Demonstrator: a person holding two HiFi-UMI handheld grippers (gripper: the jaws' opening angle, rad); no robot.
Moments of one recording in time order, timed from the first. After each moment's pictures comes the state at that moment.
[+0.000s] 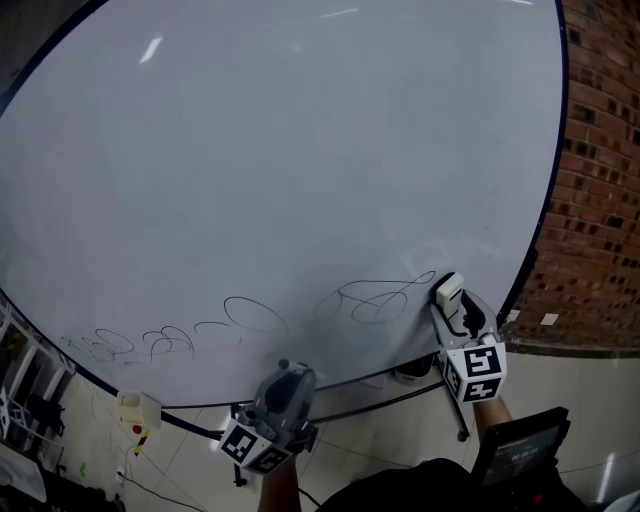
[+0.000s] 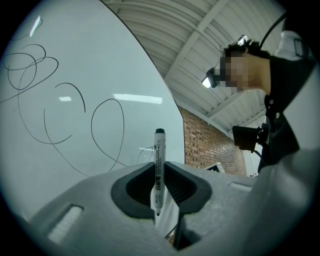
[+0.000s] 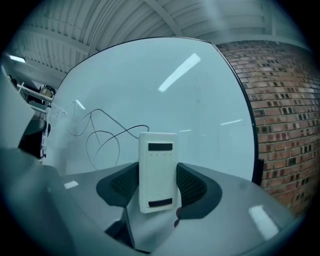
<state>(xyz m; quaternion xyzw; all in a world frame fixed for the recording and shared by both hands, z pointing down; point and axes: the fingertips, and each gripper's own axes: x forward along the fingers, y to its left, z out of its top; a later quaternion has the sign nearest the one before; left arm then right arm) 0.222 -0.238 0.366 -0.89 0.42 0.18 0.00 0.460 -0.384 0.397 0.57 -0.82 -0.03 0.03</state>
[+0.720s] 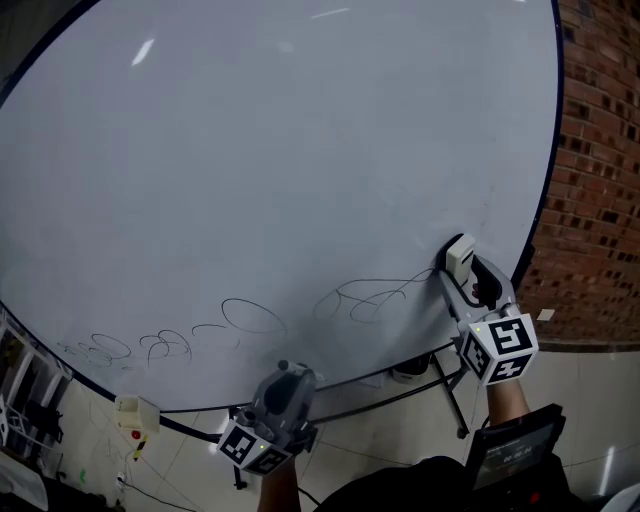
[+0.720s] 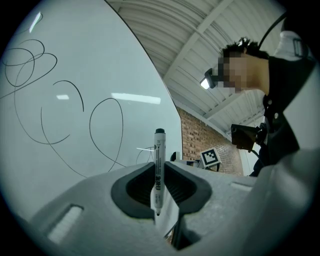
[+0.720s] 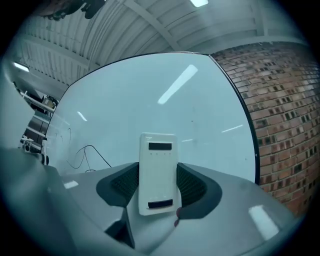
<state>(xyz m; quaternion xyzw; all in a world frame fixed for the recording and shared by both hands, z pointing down) 0.222 -0.239 0.365 -0.90 0.40 0.18 0.01 0.471 -0.384 0.311 0.55 -0.83 -0.05 -0.03</state>
